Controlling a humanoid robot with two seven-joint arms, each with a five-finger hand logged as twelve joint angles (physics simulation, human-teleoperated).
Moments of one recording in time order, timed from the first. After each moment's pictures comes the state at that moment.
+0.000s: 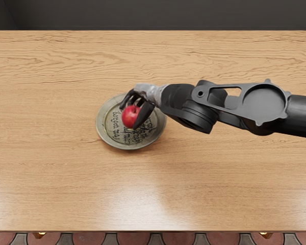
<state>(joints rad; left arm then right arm) -0.05 0.00 0.10 -0.09 -0.10 -0.04 -0.04 1.38 -0.19 0.06 1.35 -0.51 -0.24 -0.61</state>
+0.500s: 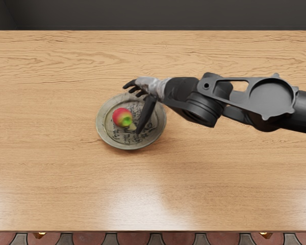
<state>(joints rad) -0.05 0.00 0.10 -0.09 -0.10 -0.04 -0.04 1.37 -0.22 0.12 1.36 -0.50 -0.21 -0.61</state>
